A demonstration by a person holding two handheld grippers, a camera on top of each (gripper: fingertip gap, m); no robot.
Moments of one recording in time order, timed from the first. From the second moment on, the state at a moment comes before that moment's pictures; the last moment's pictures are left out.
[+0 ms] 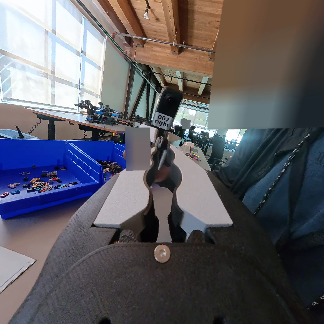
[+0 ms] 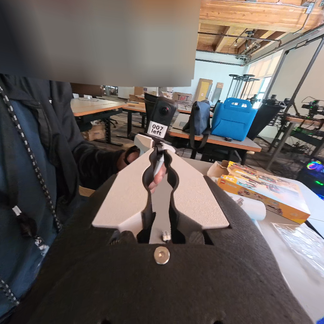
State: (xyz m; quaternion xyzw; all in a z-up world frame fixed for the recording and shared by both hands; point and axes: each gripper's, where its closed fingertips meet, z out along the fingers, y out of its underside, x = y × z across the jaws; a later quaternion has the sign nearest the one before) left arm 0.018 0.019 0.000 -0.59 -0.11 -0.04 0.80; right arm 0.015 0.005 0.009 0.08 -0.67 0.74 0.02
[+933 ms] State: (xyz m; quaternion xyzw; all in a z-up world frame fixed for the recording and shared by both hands) left arm 0.016 0.020 0.002 -0.60 -0.11 0.02 0.79; right arm 0.017 0.008 0.011 0.08 -0.66 0.74 0.01
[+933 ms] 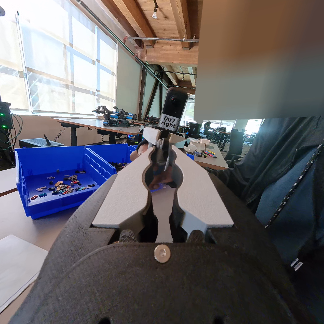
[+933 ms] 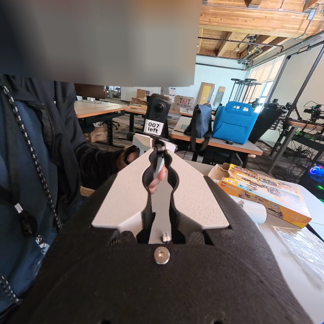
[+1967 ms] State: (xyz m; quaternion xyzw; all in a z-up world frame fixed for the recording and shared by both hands) left arm 0.020 0.025 -0.005 -0.63 -0.10 0.02 0.77; right arm 0.019 0.012 0.005 0.08 -0.67 0.74 -0.05
